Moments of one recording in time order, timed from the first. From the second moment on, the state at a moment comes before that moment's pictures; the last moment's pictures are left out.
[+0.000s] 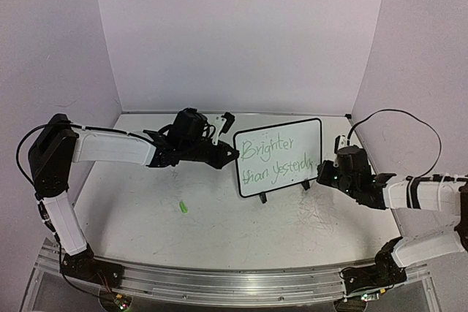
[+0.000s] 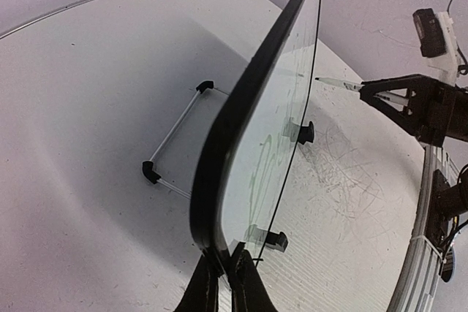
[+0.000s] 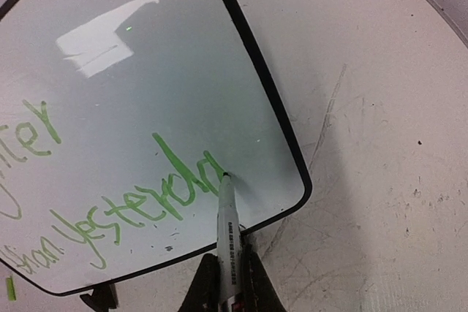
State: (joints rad) left arm -0.83 1.79 1.19 0.10 0.22 -0.27; right arm 0.55 1.24 0.51 0.14 0.31 0.60
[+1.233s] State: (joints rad) left arm -0.83 1.79 1.19 0.10 0.22 -0.26; right arm 0.54 1.28 0.54 0.16 0.31 0.56
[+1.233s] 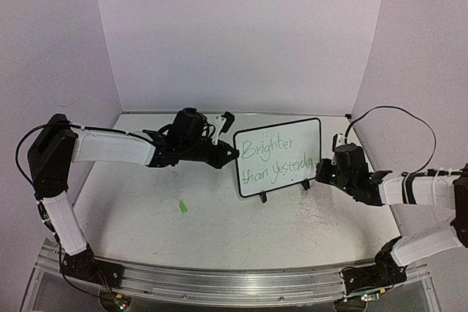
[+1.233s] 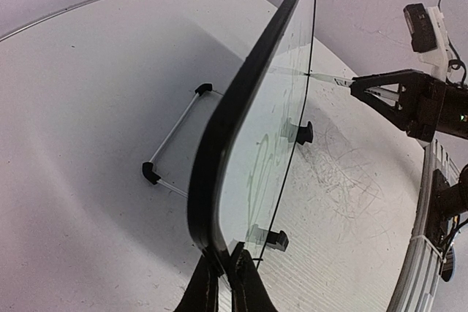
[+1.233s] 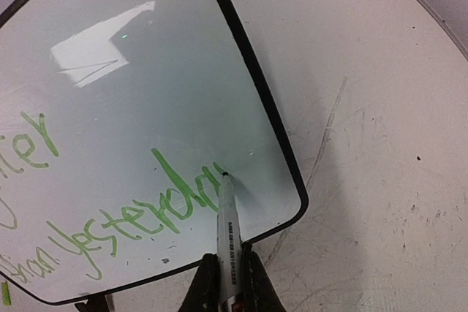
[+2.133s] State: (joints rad) left arm -0.83 1.78 1.19 0.10 0.21 -0.26; right arm 0.54 1.31 0.54 0.15 0.35 0.57
